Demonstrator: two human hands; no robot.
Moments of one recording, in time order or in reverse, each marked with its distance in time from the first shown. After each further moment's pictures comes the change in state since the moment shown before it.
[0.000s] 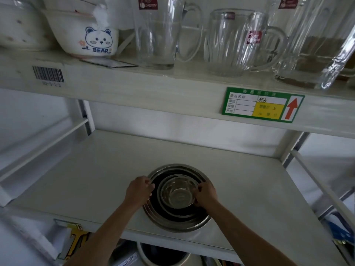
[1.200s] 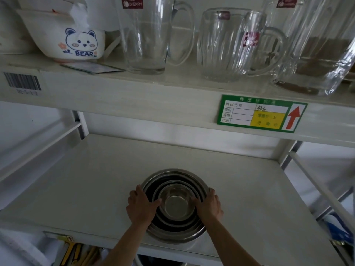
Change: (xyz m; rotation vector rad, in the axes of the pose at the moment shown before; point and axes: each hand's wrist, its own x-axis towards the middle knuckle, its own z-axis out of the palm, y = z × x) left_hand -0.007 0.000 0.054 0.258 0.140 -0.176; right_hand 0.003 0.026 0.011 -0.033 0.172 0.186
